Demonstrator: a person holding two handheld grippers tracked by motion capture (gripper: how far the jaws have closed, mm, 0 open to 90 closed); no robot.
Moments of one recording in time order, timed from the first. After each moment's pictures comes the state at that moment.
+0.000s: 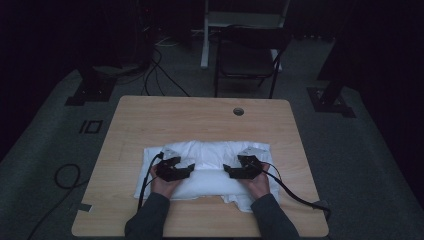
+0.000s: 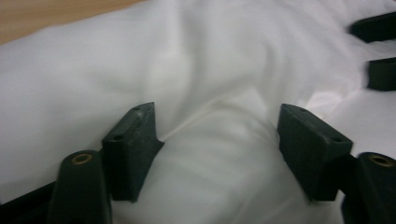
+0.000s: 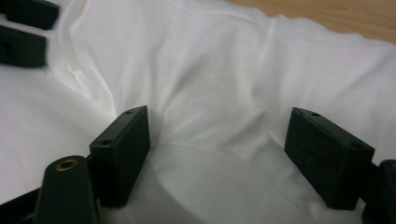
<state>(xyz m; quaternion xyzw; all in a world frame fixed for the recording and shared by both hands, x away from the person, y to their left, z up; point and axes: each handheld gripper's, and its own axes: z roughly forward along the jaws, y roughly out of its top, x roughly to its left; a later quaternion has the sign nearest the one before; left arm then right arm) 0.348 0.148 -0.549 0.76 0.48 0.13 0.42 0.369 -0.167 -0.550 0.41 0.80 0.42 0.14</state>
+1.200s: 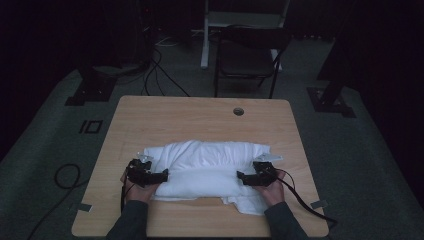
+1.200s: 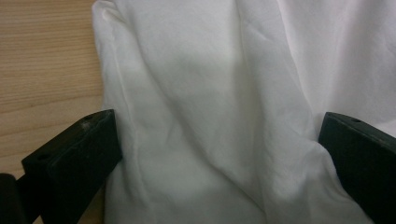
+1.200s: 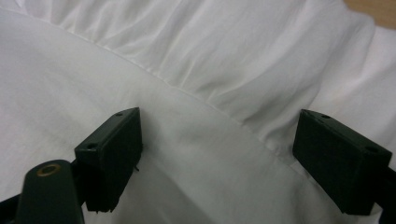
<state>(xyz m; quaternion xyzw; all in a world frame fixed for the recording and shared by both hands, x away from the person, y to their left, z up) 0.332 0.206 -0.556 0.72 0.59 0.21 0.29 0.346 -0.208 -0.549 0.44 0.80 0.39 0.14</state>
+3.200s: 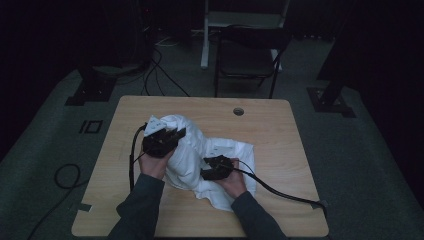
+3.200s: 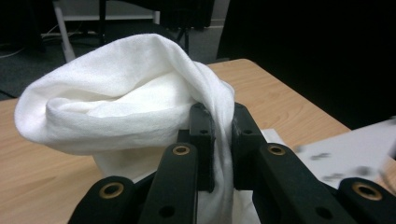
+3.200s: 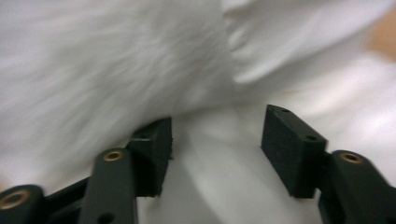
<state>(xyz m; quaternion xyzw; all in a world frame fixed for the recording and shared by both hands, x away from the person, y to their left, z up) 0.342 0.144 -0.399 0.72 0.42 0.21 0.52 0.359 -0.081 -0.524 0.28 0.86 0.41 0.12</state>
